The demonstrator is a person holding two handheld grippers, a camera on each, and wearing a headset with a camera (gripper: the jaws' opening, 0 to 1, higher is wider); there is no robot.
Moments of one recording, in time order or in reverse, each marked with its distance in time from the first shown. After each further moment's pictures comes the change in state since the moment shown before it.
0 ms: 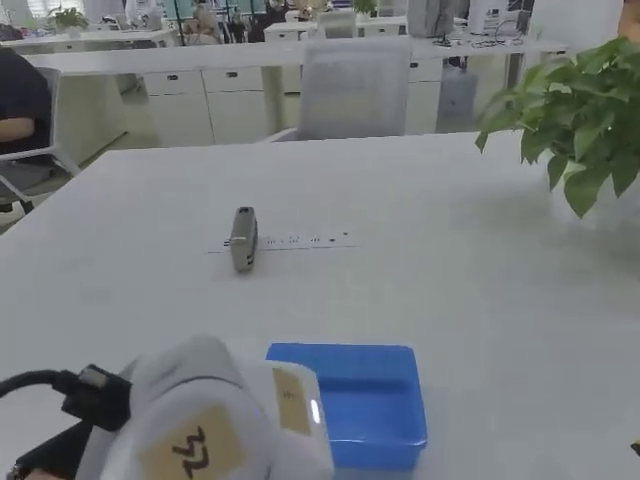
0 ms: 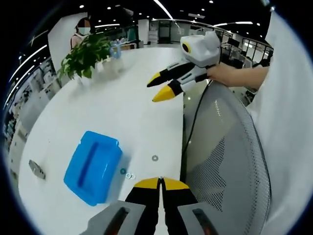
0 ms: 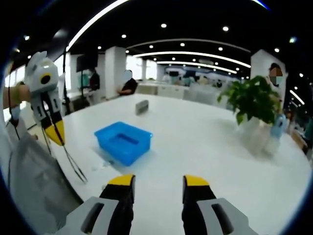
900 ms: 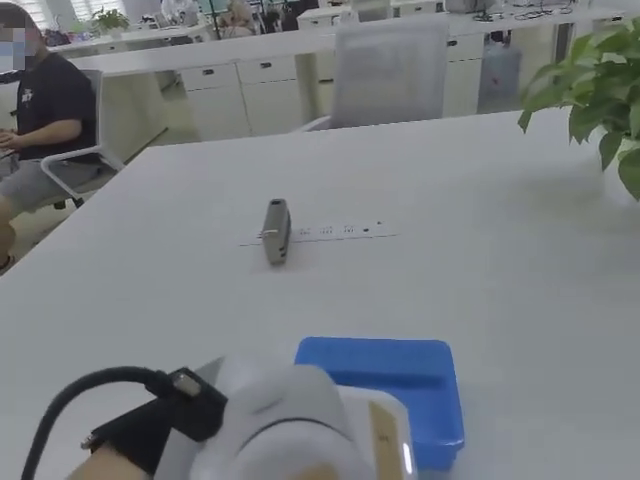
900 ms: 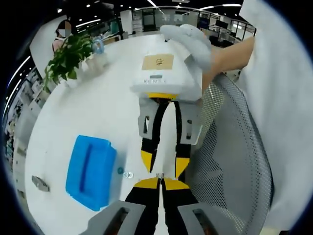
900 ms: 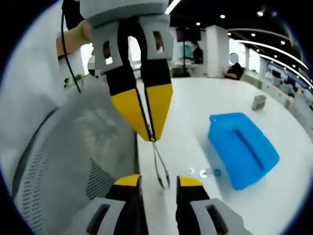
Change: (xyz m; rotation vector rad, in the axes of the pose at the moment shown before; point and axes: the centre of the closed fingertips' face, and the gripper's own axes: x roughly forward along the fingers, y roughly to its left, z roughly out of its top) left arm 0.007 -0.007 -0.005 0.114 0.117 -0.036; right arm 0.047 0.199 -0.032 -0.404 0.214 0.853
